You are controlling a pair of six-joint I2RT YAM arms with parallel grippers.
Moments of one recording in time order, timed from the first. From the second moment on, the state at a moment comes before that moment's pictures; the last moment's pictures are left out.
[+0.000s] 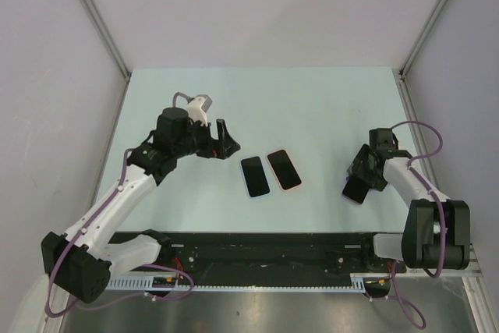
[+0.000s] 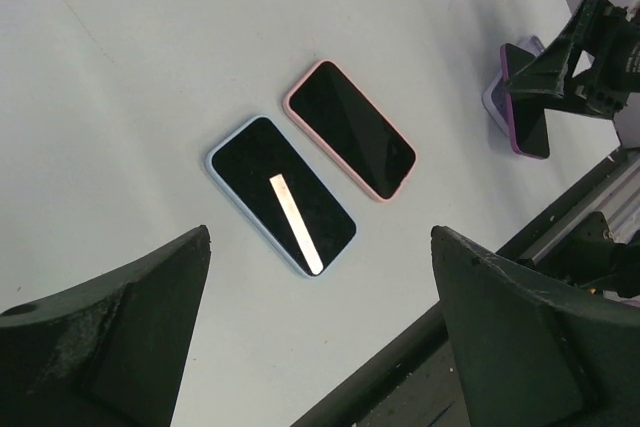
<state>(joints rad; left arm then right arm) -0.43 1.07 0.95 -0.41 0.30 -0.37 -0.02 1.29 0.71 -0.57 0.14 0.55</state>
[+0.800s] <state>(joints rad) -0.50 1.09 0.90 -0.38 0.30 -0.45 0.03 1.33 0.60 -0.22 -0.15 0.73</state>
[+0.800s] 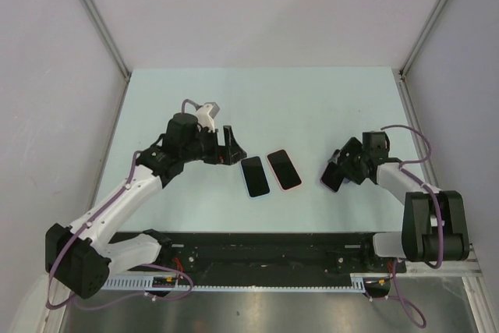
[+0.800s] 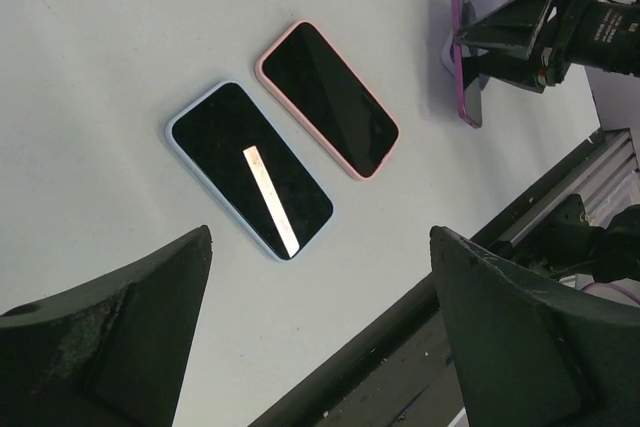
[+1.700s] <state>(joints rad) -0.60 1.38 1.03 -0.32 0.23 -0.50 -0.01 1.36 0.71 0.13 -0.17 0.90</state>
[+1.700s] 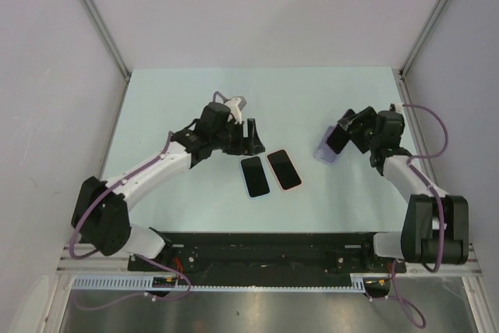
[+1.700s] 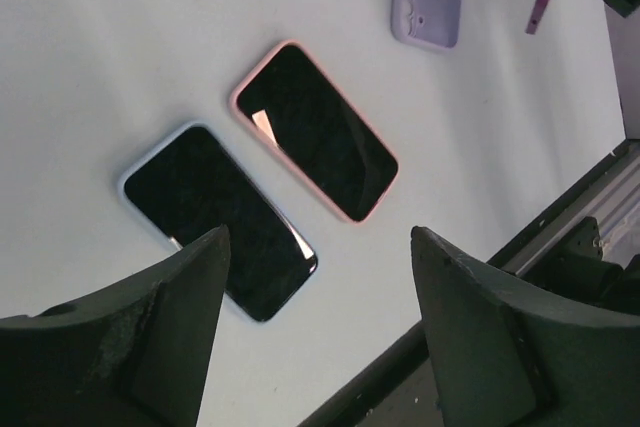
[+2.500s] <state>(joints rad) -0.85 2.23 1.79 -0.23 0.12 -0.39 -0.36 1.03 0.72 -0.33 -0.16 0.55</state>
